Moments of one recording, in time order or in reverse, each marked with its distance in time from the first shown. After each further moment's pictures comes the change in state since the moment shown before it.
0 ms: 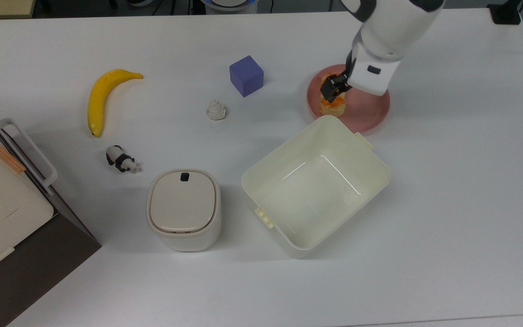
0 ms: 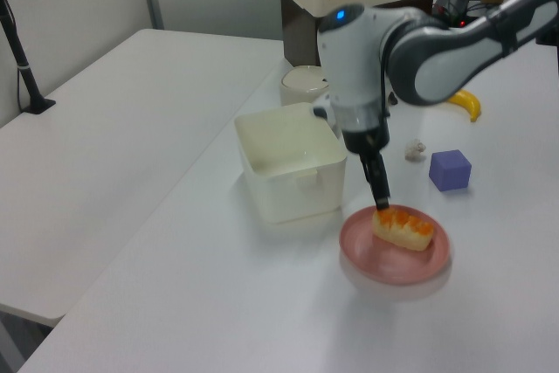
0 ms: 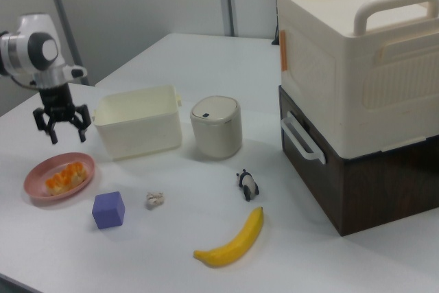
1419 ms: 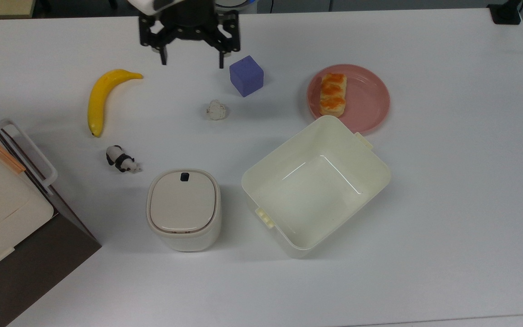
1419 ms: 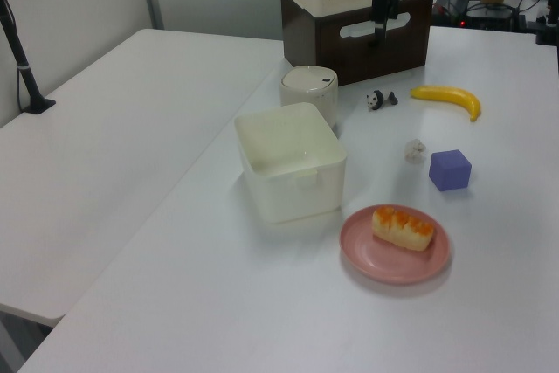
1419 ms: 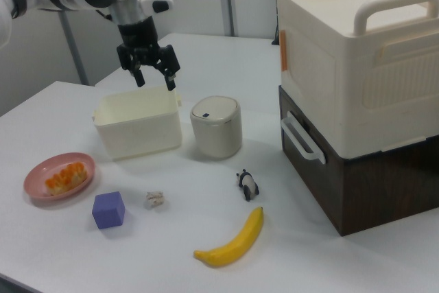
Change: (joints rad) arm -0.397 -0.206 -0.096 0.137 0.001 -0.110 -0.040
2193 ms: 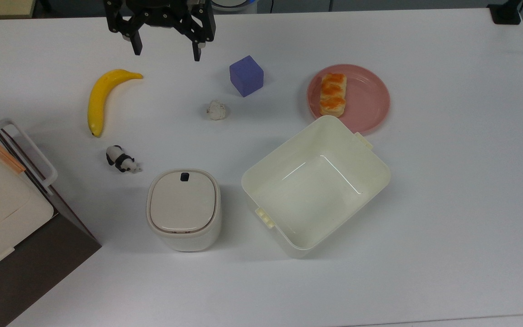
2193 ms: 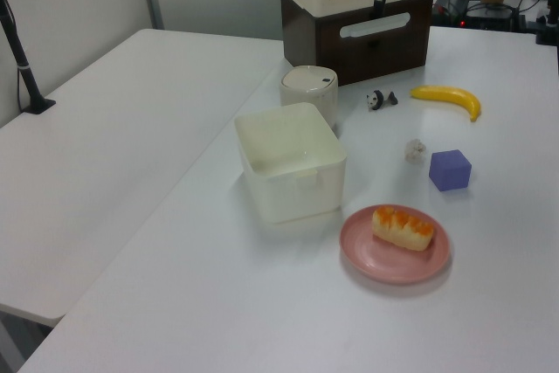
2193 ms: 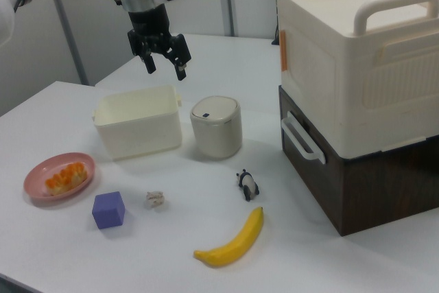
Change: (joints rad) arm -0.053 0.000 -0.017 0.062 0.059 0.000 0.010
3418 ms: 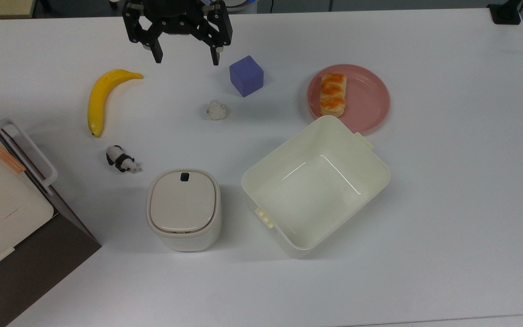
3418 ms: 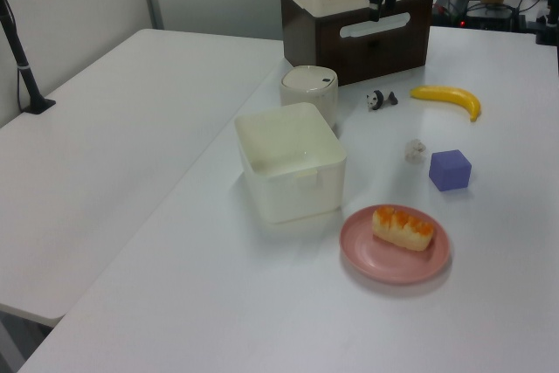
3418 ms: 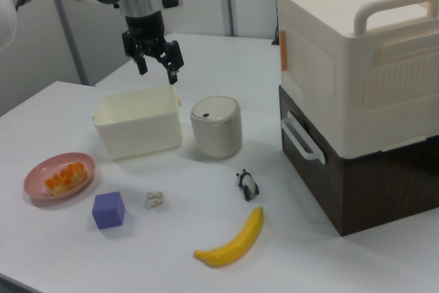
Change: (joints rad) arm 0.008 0.007 0.003 -0.016 0.082 0.007 0.002
